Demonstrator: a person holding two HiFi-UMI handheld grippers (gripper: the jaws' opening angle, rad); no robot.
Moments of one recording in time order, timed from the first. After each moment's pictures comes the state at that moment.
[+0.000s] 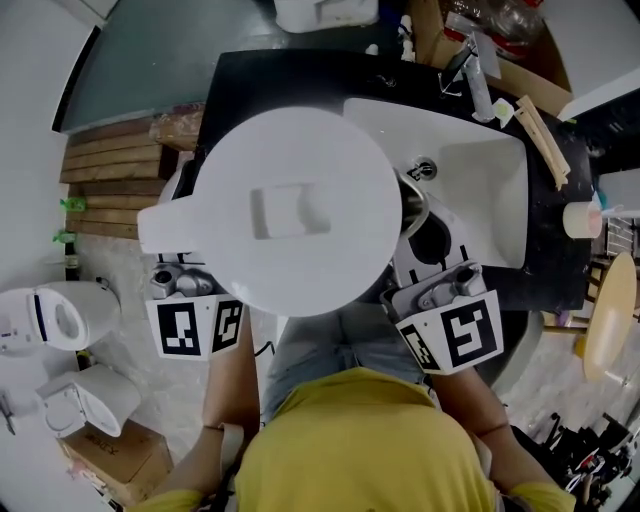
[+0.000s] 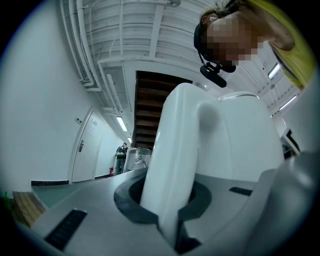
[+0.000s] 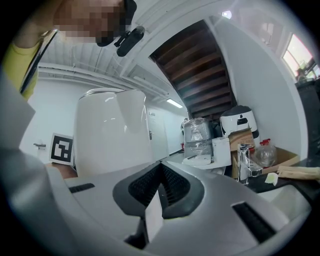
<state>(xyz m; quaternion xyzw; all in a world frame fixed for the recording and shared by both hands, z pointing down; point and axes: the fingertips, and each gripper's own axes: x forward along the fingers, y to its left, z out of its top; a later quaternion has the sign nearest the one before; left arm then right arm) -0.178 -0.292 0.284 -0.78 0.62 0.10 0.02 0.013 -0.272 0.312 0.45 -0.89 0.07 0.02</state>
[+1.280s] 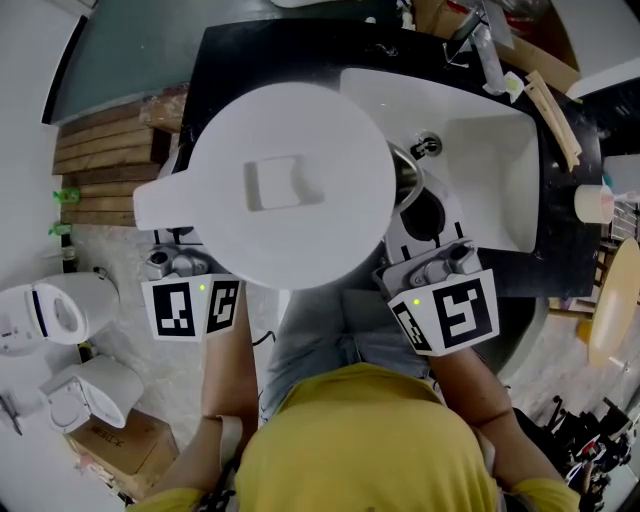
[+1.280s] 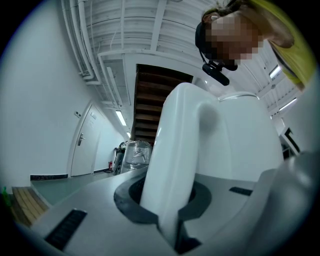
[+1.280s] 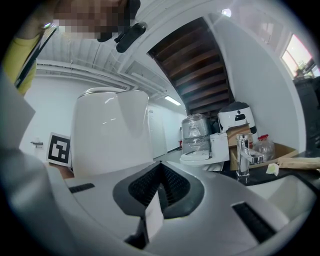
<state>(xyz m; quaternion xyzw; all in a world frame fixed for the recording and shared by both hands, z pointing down) -0.178 -0.302 0.333 -0.79 0.61 0.08 0.00 0.008 -0.282 0.353 0.46 -0.88 0.08 0.04</state>
